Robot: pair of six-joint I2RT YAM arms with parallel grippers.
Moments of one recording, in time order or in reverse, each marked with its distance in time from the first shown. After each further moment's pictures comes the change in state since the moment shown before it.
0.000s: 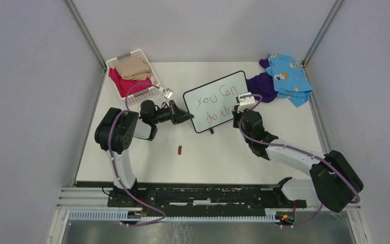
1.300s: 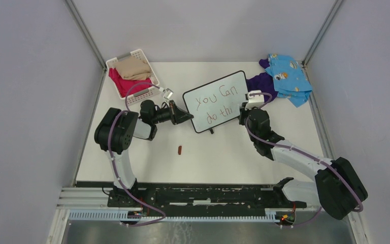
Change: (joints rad) left arm 0.000 -0.004 0.001 -0.018 0.003 0.025; right arm -0.068 -0.076 -0.012 -0.025 0.019 0.020
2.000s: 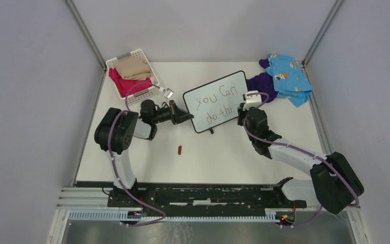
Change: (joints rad) left arm 0.000 0.000 0.005 -0.007 0.002 0.001; right arm -0.006 0.061 0.001 0.029 -0.037 0.004
